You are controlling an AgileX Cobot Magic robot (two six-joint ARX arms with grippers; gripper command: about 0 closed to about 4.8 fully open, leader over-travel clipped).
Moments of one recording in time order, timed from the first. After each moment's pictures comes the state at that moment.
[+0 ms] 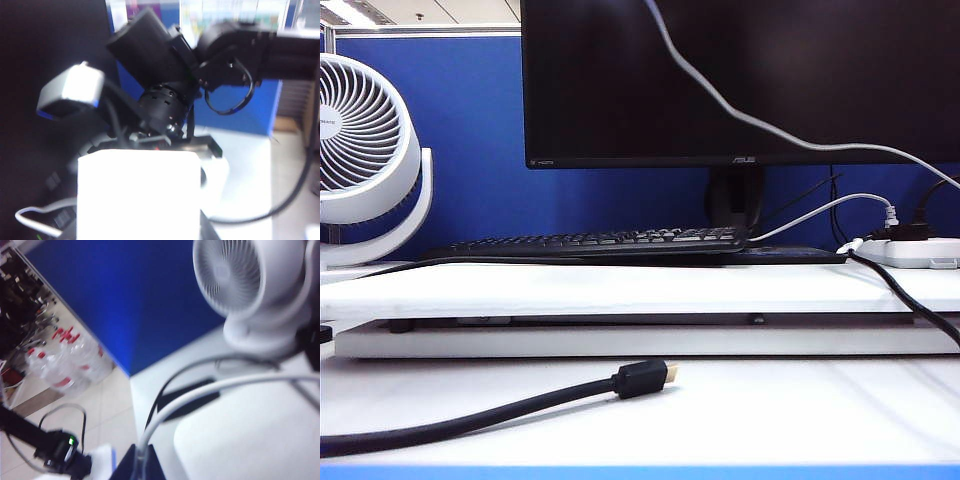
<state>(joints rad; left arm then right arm) -0.54 1.31 1.71 -0.53 0.67 0.25 0.38 1.67 1.89 -0.68 -1.04 0.02</state>
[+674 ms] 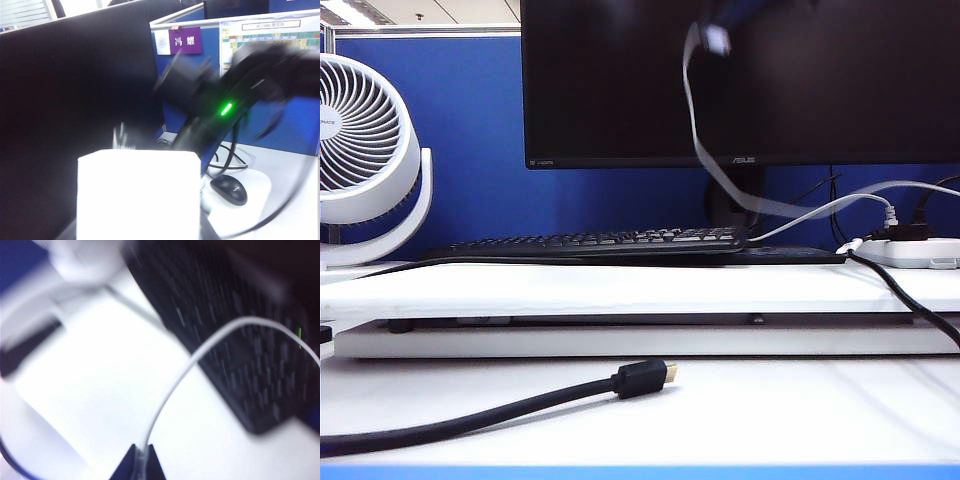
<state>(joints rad) -0.54 1.27 1.70 -0.47 0.53 0.25 0.36 1.74 1.98 -1.04 -0.44 -0.15</state>
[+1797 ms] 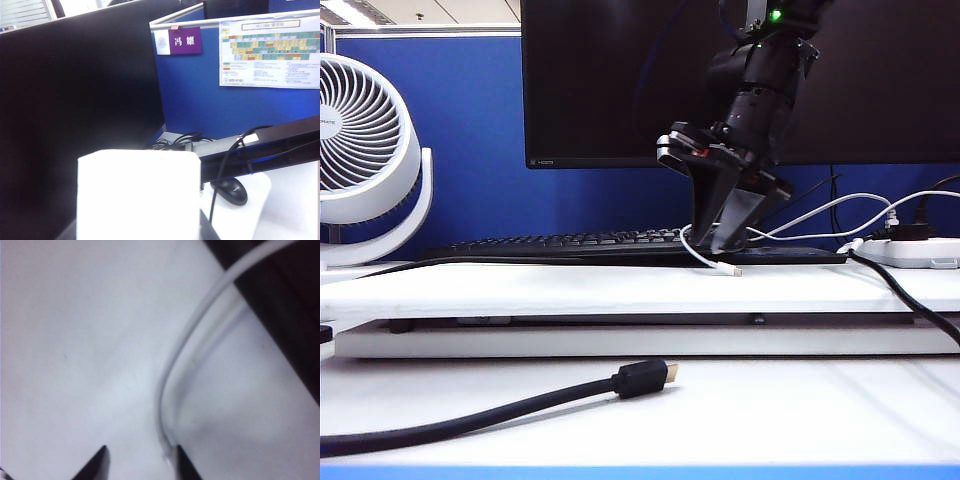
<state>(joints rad) -0.54 1.28 1.70 -0.47 0.53 0.25 0.39 2.13 1.98 -1.18 -0.34 -0.20</state>
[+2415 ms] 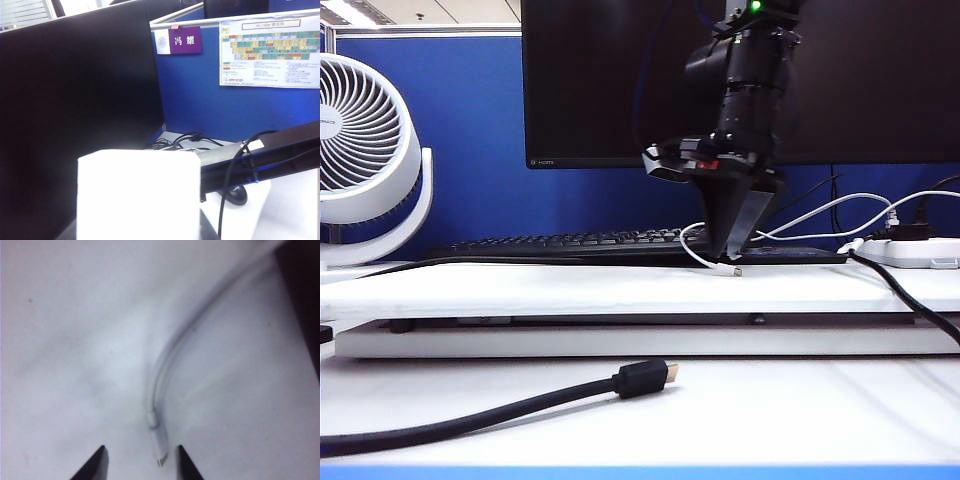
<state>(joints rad) -0.54 1.28 1.70 -0.47 0.53 0.25 0.45 2.12 1.98 -1.24 -0.13 -0.37</state>
